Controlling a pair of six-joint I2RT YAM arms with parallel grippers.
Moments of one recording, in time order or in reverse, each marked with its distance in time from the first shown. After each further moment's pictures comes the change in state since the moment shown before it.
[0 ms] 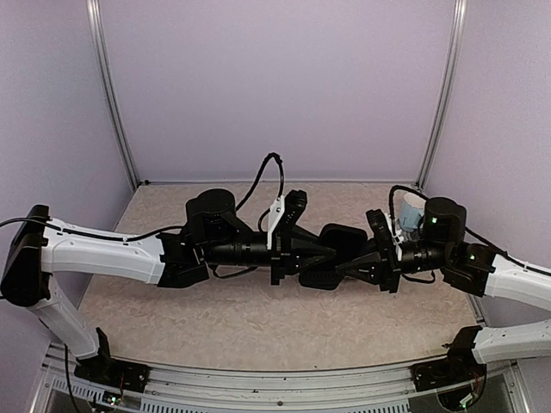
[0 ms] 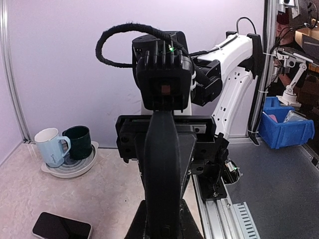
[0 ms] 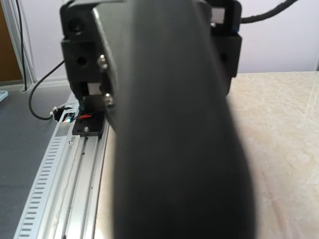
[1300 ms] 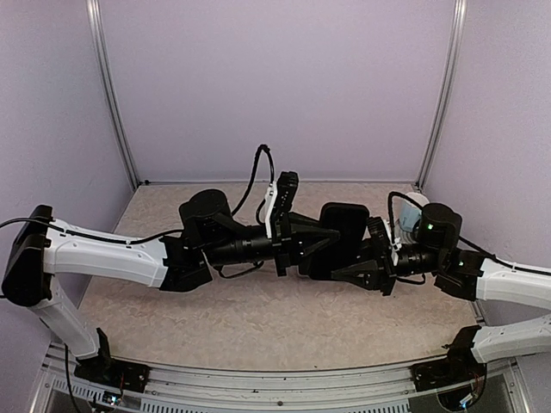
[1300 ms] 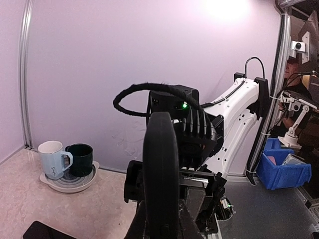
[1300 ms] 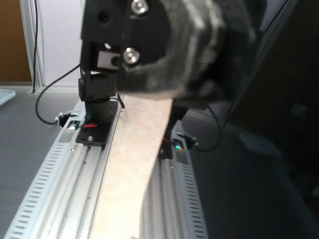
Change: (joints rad) left arm -0.019 0.012 -0.002 0.173 -0.102 -0.169; right arm 0.003 0.058 -0.066 0.212 -0.056 -0.012
